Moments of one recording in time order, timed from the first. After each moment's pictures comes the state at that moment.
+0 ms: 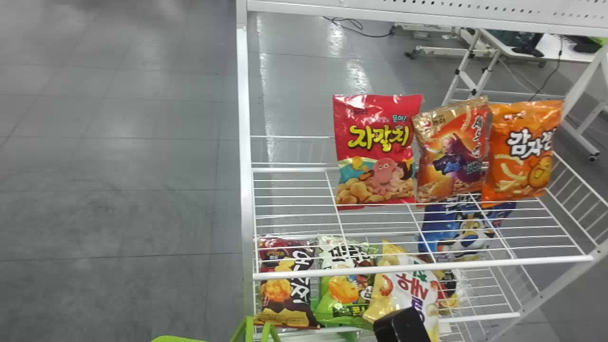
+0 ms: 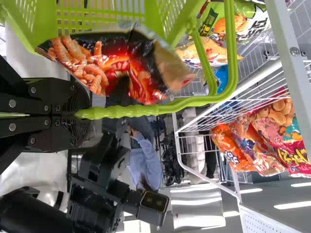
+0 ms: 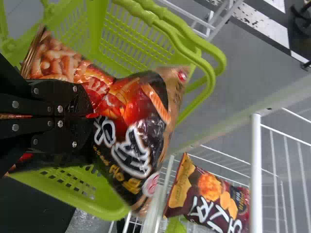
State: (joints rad) left arm 0.64 0.00 0.29 -2.31 0.71 1.57 -0.81; right arm 0.54 -0.23 0.07 -2.58 -0.54 1.57 0.08
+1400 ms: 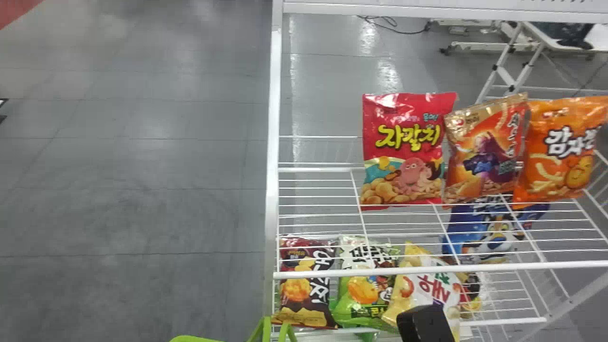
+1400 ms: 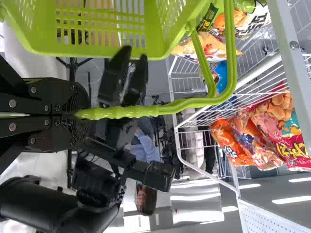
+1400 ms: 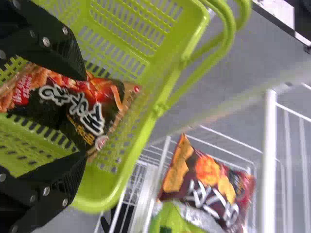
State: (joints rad) left arm 0.66 0.00 0.30 -2.32 0.73 1.57 -0.83; right arm 0.56 -0.24 0.12 -2.50 -0.35 1.38 0.10
